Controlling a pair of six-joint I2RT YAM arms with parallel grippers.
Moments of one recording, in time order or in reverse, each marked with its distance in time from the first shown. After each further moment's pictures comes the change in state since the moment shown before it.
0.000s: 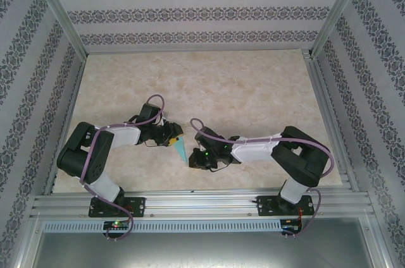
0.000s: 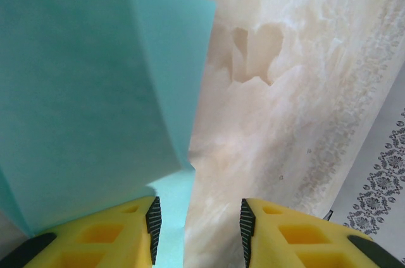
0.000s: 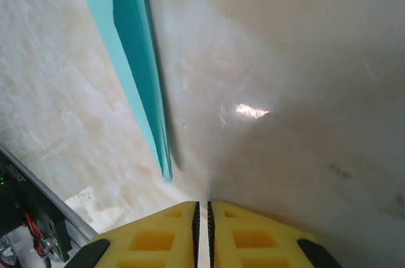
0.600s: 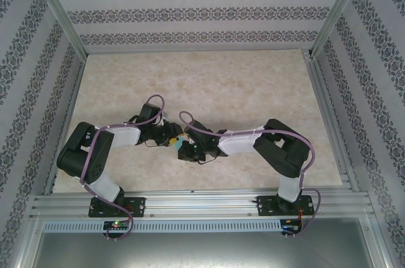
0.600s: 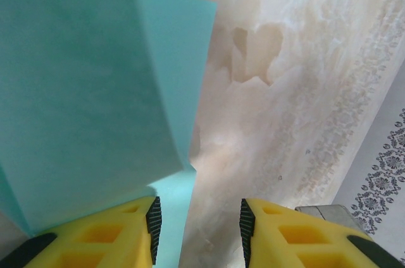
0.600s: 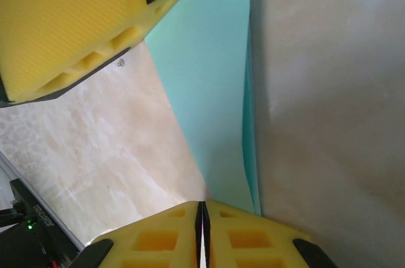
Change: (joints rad) left arm 0.000 0.000 -0.002 0.005 0.001 -0.007; right arm -0.007 0.182 0.166 0.058 -0.003 0.003
